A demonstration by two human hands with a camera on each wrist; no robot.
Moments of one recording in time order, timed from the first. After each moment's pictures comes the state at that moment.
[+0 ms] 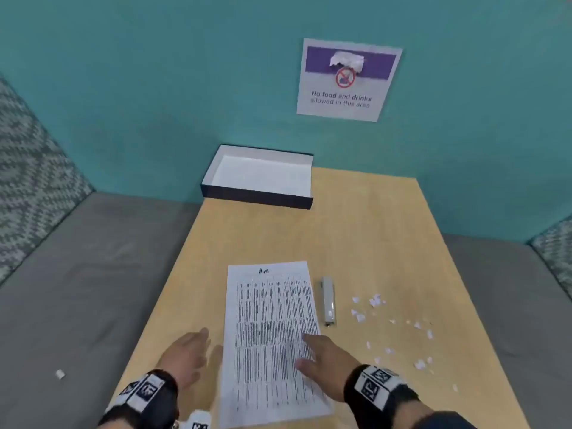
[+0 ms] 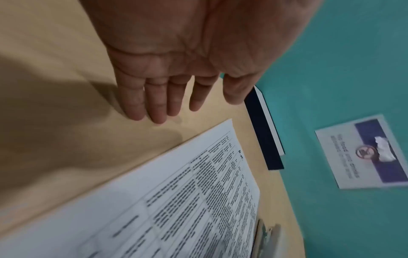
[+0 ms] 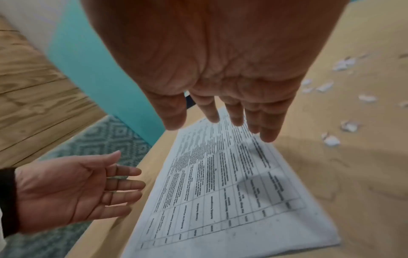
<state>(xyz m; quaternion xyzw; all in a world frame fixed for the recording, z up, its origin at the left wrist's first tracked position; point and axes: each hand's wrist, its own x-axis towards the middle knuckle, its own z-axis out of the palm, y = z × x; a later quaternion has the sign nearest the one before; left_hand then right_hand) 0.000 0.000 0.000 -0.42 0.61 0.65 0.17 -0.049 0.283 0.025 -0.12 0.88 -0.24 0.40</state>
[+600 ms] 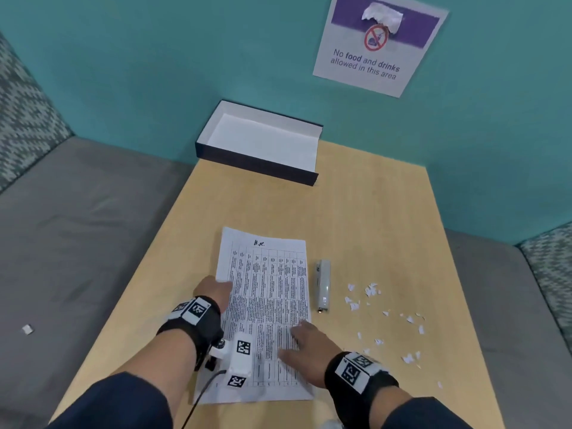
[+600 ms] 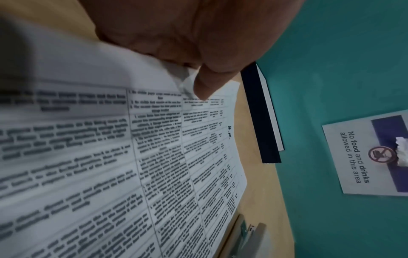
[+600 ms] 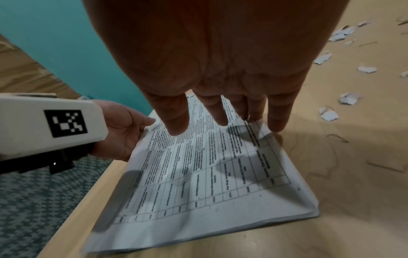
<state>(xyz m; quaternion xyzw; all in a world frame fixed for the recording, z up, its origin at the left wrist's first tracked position) -0.093 0.039 -0.016 -0.38 0.78 0.45 0.22 -0.062 0.269 -0.002 -0.09 0.88 -0.15 0.44</state>
